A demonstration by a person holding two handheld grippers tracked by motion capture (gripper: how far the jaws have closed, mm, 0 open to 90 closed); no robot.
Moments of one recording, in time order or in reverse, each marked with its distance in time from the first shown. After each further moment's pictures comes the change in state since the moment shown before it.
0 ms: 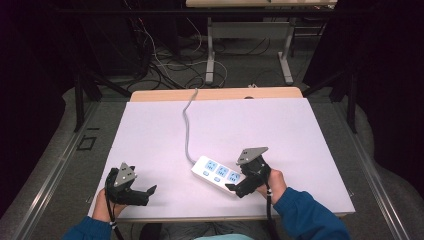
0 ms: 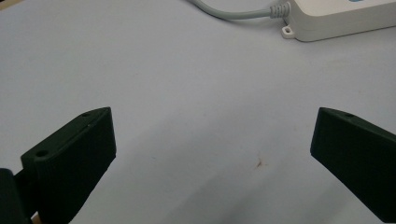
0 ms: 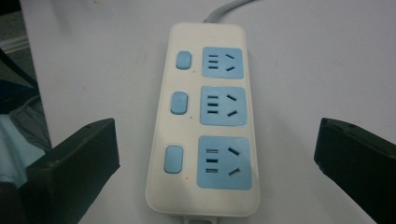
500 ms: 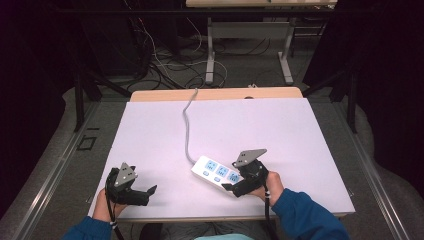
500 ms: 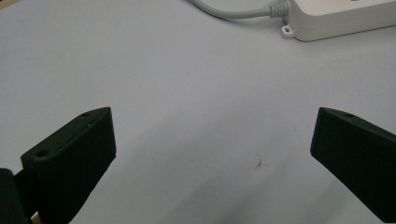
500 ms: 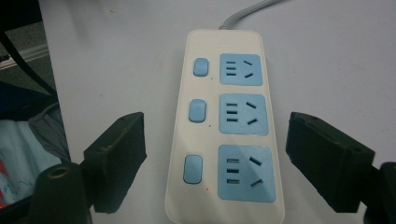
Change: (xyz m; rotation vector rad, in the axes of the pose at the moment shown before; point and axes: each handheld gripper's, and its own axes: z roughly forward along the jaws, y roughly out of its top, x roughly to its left) left arm 0.000 0.000 0.000 0.009 -0.003 0.002; right arm 0.005 -0.001 0.005 -0.028 0.045 0.001
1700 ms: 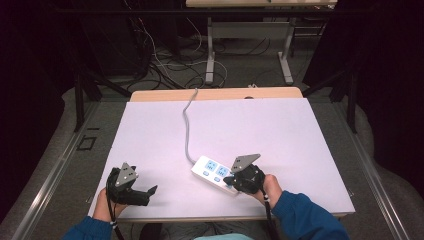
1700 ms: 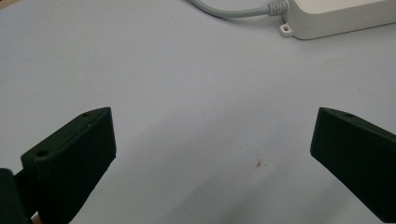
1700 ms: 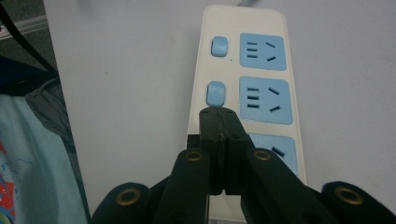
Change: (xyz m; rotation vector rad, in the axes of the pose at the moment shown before) left arm -0.001 0.000 0.001 -0.002 -0.002 0.006; right arm 0.014 -0.002 0.008 0.082 0.002 -0.028
